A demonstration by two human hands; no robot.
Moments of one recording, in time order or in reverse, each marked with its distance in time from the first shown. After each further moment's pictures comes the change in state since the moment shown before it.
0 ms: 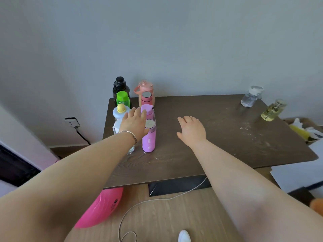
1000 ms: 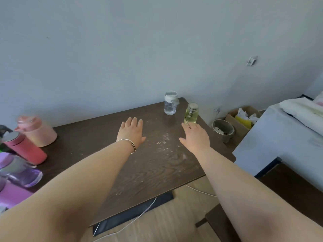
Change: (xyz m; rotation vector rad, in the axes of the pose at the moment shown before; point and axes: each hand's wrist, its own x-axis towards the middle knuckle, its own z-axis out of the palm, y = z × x) left_hand 0.217 0.469 0.007 0.054 -0.081 0.159; right_hand -0.046 0.513 0.028 0.084 0.035 0.298
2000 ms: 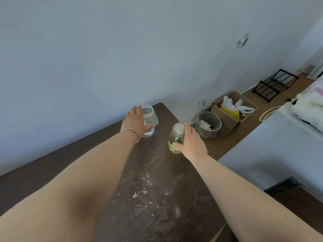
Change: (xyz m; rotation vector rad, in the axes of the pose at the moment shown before) left_hand 0.356 0.097 0.069 -0.400 -0.016 0.080; right_hand 0.216 0.117 0.111 0.274 -0.075 0.359
